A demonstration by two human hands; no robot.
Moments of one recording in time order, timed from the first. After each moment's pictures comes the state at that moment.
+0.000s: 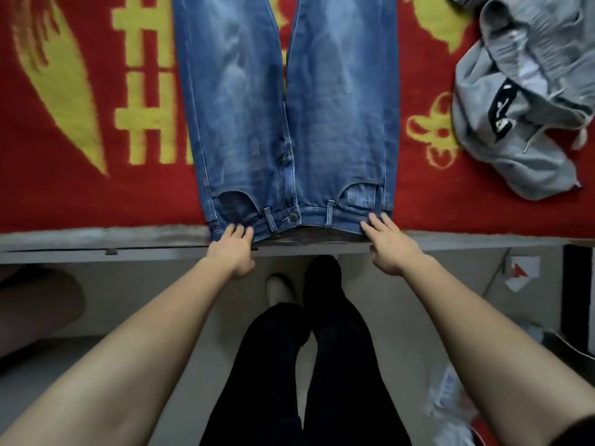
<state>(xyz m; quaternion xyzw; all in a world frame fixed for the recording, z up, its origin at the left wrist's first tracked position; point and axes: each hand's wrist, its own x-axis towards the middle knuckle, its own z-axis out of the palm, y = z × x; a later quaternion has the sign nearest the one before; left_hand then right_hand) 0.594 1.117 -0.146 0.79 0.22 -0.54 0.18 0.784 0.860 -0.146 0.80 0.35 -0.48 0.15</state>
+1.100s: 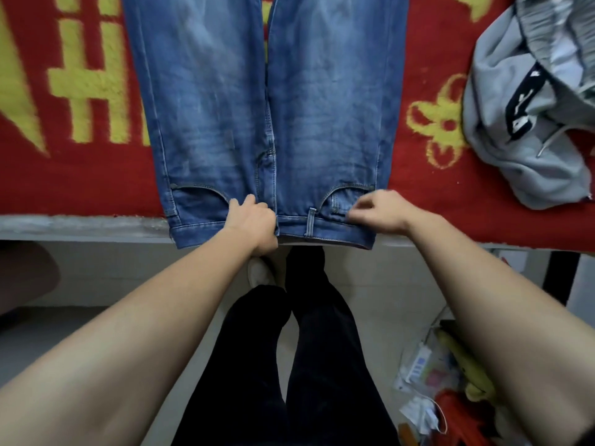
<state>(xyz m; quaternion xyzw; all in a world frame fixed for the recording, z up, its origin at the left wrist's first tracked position) 0.691 1.074 -0.165 0.86 0.13 -0.48 0.11 0.872 0.889 -0.162 0.79 0.24 -0.57 -0.02</state>
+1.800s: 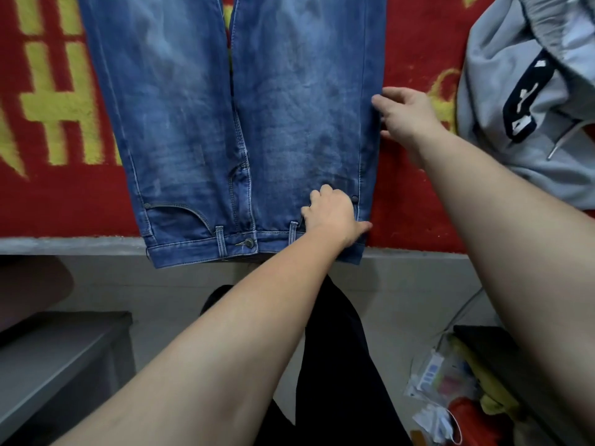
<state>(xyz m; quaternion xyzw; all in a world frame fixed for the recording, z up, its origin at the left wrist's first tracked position) 0.824 0.956 -0.192 0.82 0.34 -0.37 0.28 0.994 0.941 -0.193 0.82 -0.04 -0.40 -0.41</state>
